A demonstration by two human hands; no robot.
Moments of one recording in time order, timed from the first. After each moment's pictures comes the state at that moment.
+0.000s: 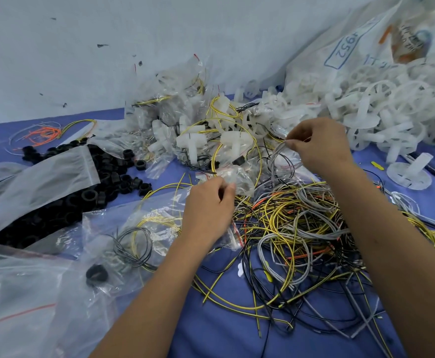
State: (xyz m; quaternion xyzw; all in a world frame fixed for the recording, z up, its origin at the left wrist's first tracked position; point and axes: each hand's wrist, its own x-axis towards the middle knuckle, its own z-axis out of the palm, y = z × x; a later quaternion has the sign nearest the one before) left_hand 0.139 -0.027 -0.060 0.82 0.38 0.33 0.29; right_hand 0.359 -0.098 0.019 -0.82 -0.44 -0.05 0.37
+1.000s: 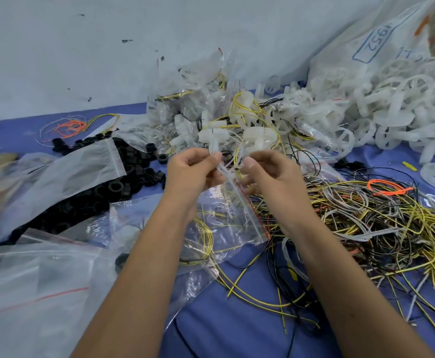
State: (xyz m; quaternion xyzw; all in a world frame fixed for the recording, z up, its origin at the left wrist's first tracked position) left_hand 0.097 0.015 -0.019 0.55 0.34 0.43 0.63; right_hand 0.231 -0.088 -0.033 -0.60 -0.38 0.26 0.65
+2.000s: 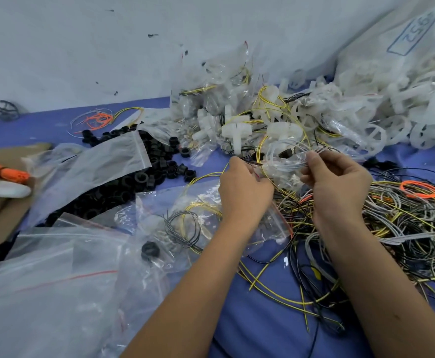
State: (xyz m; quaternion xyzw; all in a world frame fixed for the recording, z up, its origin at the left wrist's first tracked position) left_hand 0.133 -0.026 -0.042 0.71 0.50 0.35 0.35; right_hand 0.246 -0.095 -0.038 -0.56 -0.19 0.16 0.79
